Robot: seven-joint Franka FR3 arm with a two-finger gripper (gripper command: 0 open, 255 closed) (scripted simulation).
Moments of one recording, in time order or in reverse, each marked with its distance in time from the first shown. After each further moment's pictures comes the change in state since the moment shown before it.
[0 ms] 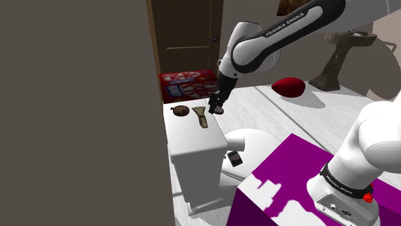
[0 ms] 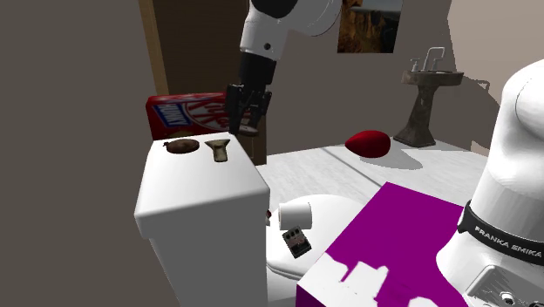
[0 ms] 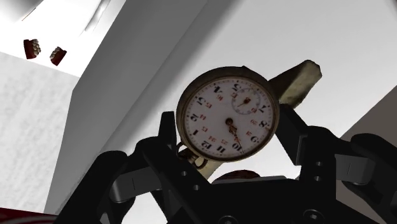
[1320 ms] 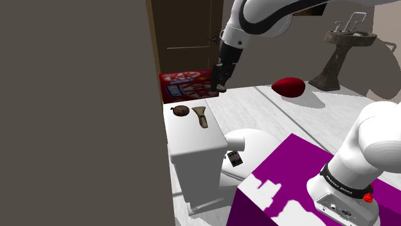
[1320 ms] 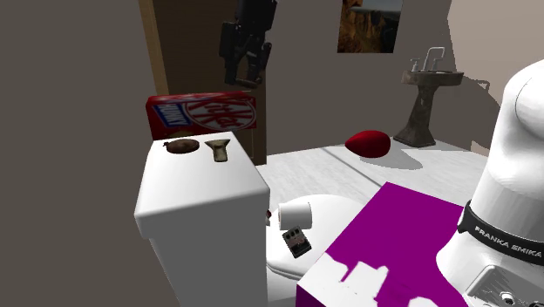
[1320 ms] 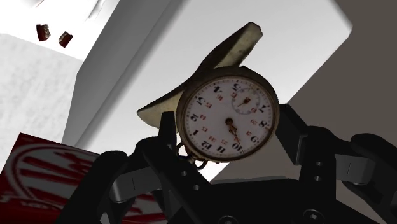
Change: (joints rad) arm -0.018 -0.122 -0.004 0.161 -0.061 -0.277 0.080
